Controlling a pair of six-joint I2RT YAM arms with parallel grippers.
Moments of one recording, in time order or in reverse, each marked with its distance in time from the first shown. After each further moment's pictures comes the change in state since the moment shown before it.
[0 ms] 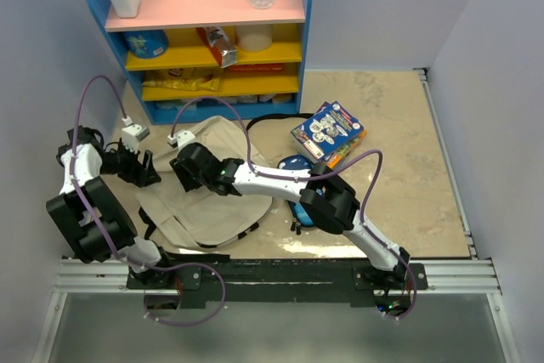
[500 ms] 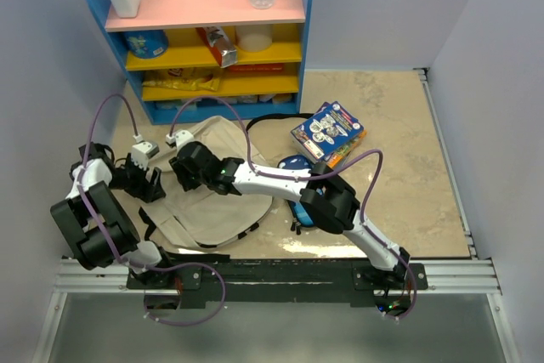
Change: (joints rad) left arm 0.000 -0.043 -0.204 0.120 -0.048 0.071; right arm -0.016 0.000 0.007 0.021 -0.072 0.013
